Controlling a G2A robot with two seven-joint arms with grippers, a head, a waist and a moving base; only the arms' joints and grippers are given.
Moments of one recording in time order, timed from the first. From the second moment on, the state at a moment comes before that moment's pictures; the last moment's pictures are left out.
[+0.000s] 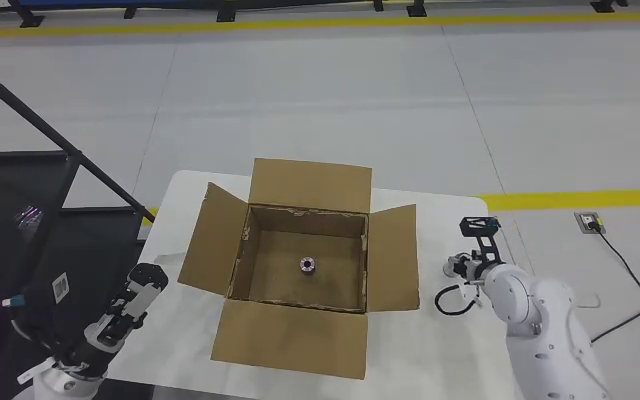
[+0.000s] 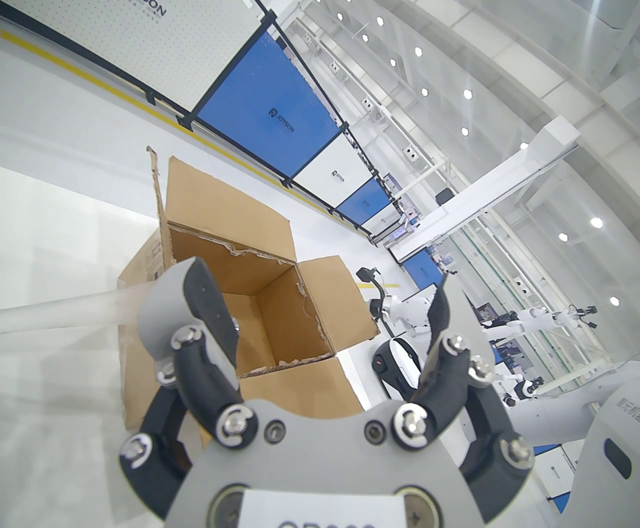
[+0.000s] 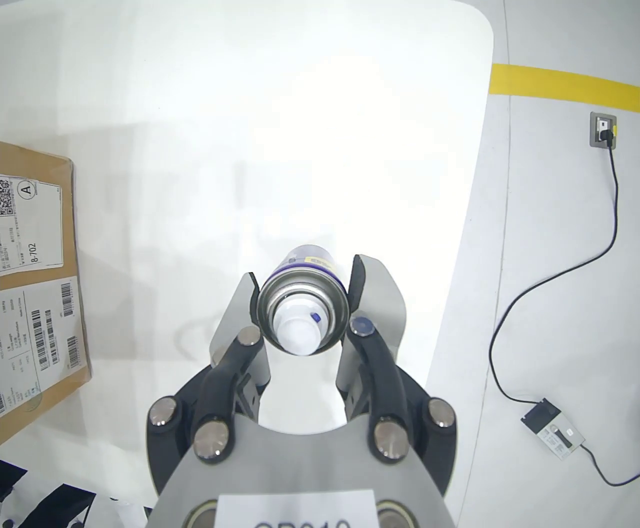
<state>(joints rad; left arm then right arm) 1.65 -1.17 -1.98 -2.01 -0.07 -0.56 -0.58 -1.00 -1.27 1.54 -1.57 -1.25 0.04 1.05</state>
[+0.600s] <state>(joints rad) 1.65 -1.17 -1.98 -2.01 -0.07 -0.56 -0.58 -1.00 -1.27 1.53 -1.82 -1.27 0.07 0.98</state>
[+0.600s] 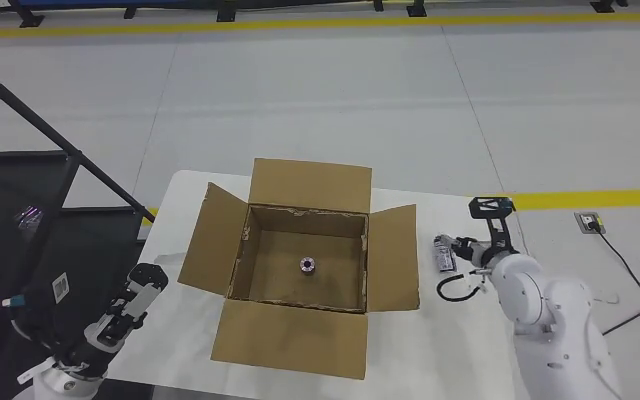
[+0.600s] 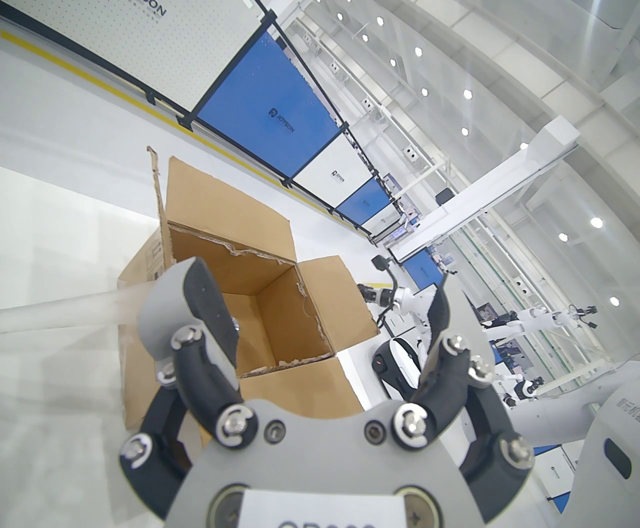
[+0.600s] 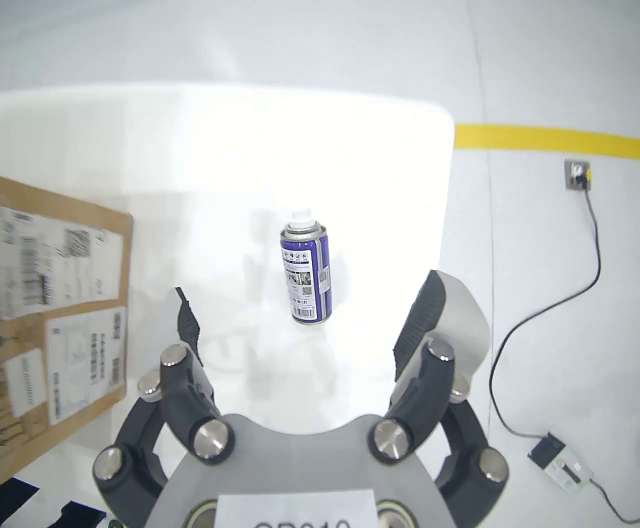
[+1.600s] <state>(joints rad) 1.66 -1.17 -2.02 -1.93 0.00 -0.47 -0.45 -0.57 -1.39 0.84 -1.58 -1.05 -0.02 1.02</state>
